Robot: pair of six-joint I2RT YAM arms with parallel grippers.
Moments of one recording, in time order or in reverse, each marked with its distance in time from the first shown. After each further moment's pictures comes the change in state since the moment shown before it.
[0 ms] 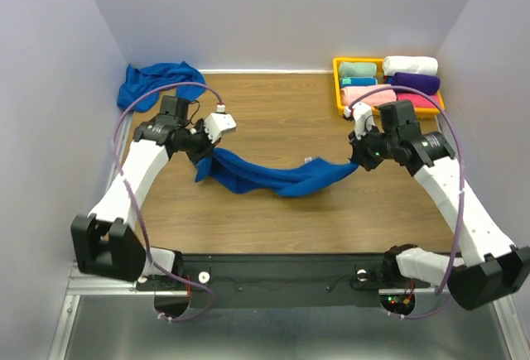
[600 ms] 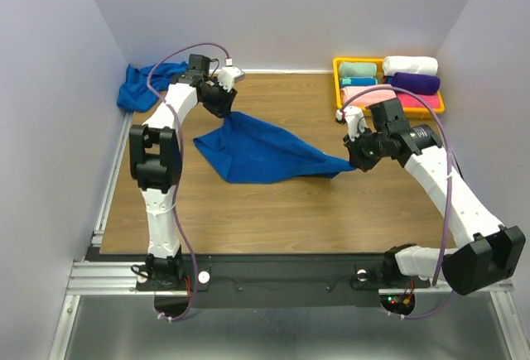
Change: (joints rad) left arm 0.029 0.655 0.639 0.113 -0.035 -0.256; right arm 0.000 0.038 -0.002 -0.052 -0.005 -0.055
